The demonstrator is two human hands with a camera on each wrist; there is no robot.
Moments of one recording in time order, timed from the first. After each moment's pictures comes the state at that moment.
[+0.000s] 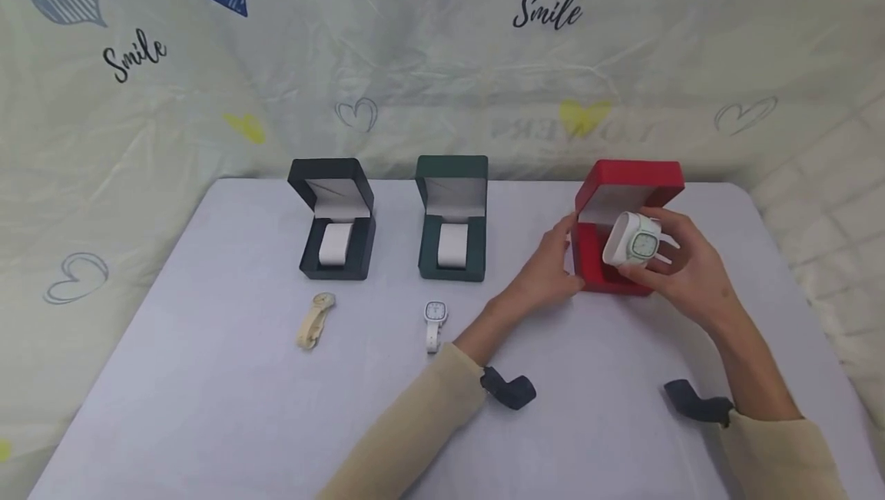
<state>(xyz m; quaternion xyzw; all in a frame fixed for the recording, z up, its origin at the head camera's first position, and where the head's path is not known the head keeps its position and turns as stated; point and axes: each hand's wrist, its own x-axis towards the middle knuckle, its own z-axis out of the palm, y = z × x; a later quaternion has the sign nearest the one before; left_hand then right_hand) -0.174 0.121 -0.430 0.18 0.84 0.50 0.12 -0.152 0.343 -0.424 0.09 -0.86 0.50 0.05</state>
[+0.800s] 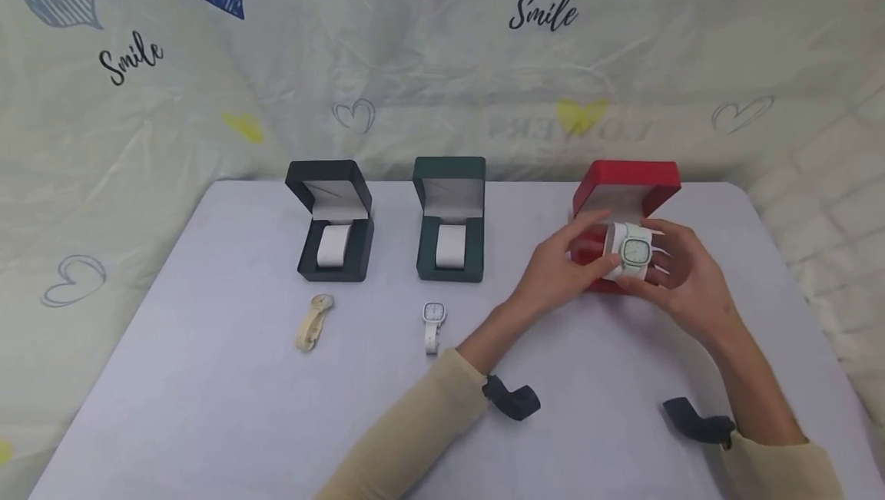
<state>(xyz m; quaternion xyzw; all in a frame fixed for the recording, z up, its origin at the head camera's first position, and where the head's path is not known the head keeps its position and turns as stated) -0.161 0.128 -0.410 0.18 0.79 0.58 0.08 -0.131 0.341 -0.422 0.10 -0.80 0.59 0.04</state>
